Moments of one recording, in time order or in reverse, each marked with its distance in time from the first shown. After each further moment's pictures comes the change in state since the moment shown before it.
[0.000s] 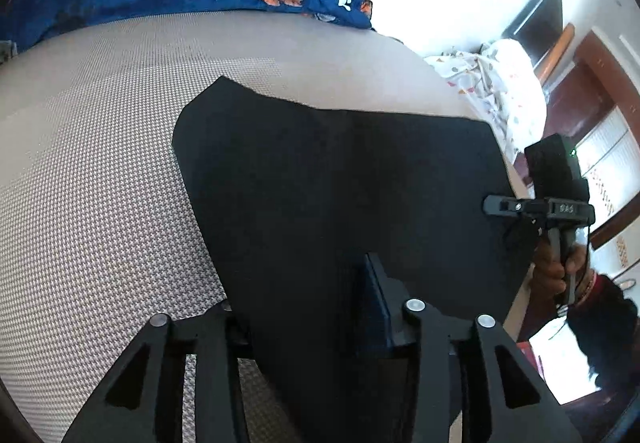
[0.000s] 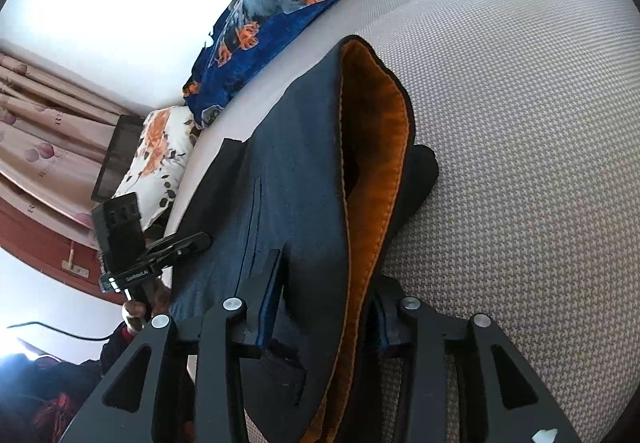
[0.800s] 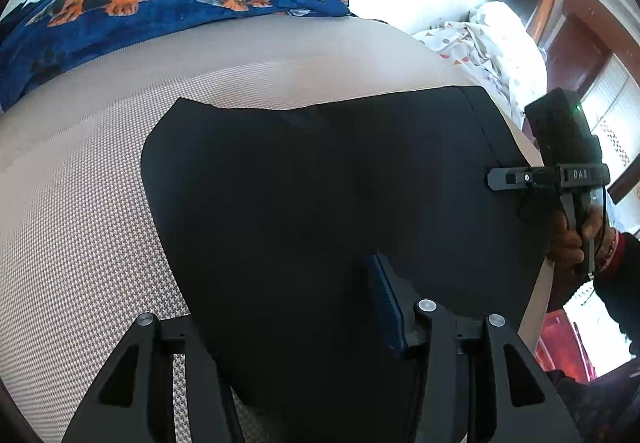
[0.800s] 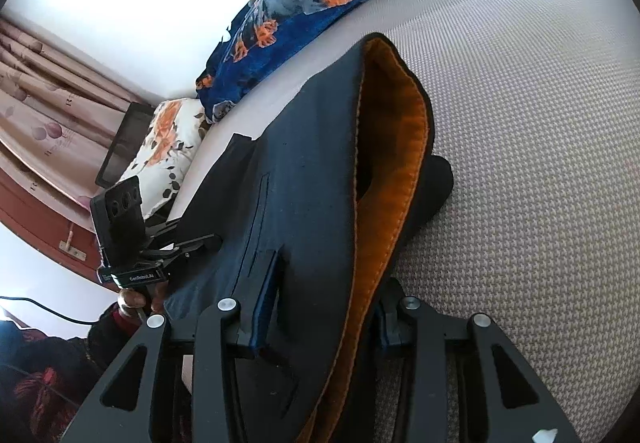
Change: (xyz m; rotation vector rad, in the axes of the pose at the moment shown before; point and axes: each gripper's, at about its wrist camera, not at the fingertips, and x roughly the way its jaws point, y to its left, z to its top) left arm 0.013 -0.024 0.004 0.153 0.018 0.065; right arm 0.004 0.002 0.005 -0.052 -0.005 0.021
